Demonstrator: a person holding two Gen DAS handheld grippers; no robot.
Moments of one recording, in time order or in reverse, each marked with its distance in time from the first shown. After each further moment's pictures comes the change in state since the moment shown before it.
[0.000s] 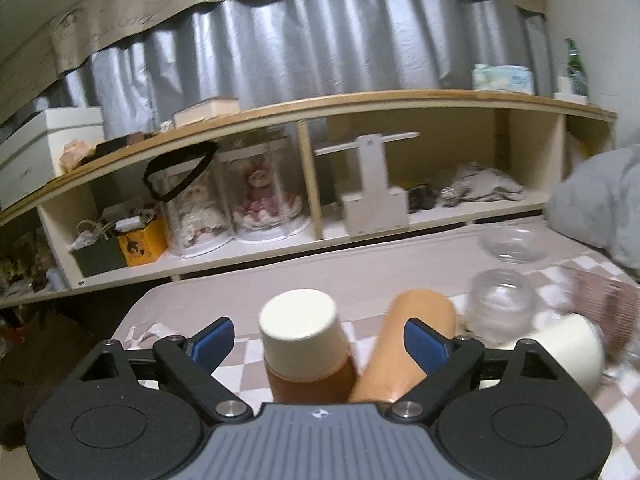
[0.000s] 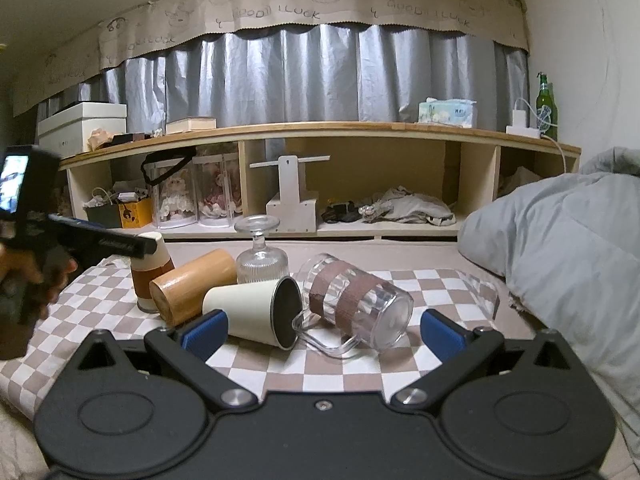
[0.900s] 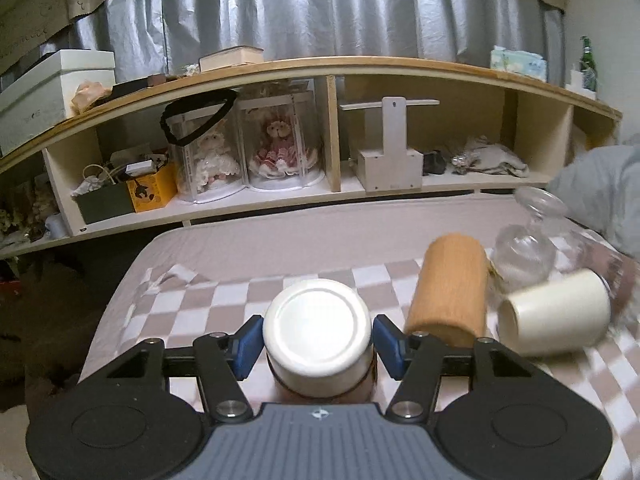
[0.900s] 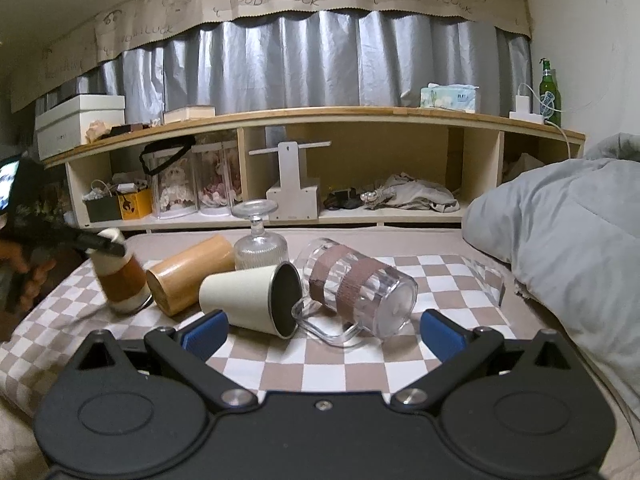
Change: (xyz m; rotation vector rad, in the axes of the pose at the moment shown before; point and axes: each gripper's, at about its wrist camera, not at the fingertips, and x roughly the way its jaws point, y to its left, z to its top) left arm -0.028 0.066 -0.028 -0.057 0.114 -0.074; right arm 0.011 0.000 -0.006 0.011 0.023 0.011
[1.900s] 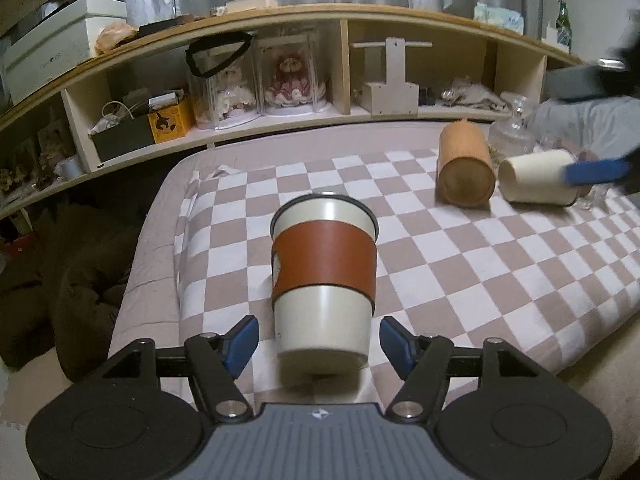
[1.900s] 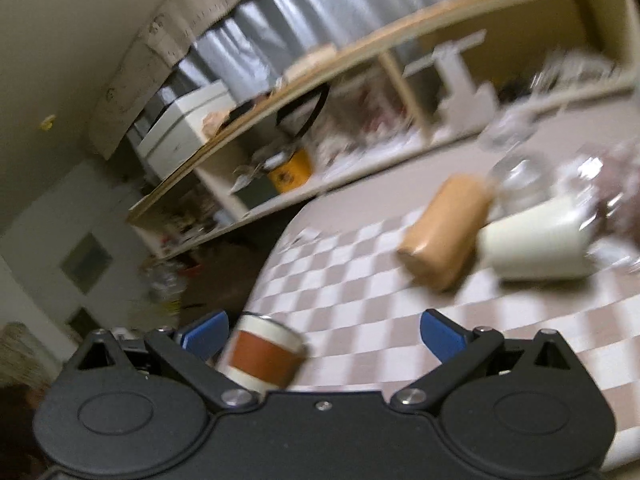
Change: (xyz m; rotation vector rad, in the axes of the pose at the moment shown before) left arm -0.077 0.093 -0.093 0.041 0.134 -0.067; right arm 0.067 0.146 0.047 0.358 0.299 0.517
